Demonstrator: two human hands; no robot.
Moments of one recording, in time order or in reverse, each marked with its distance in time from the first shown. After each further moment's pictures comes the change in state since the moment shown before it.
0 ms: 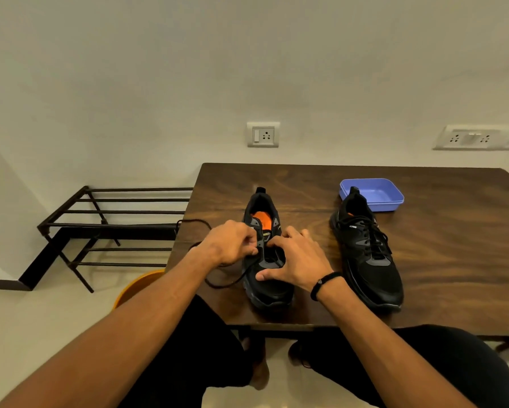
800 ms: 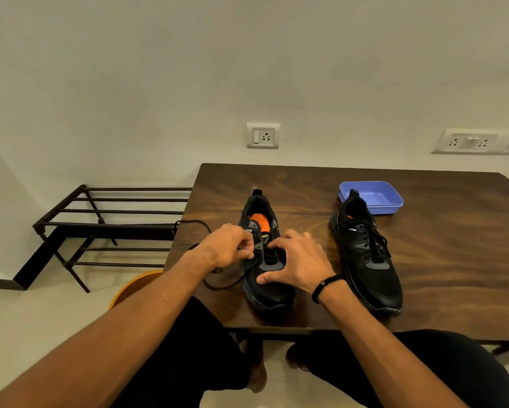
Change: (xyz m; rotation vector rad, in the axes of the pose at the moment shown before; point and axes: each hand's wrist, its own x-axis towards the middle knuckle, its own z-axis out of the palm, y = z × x) left_hand -0.003 -0.004 0.002 -0.047 -0.007 0.057; right_hand 0.000 0.001 -0.005 0.013 0.000 0.043
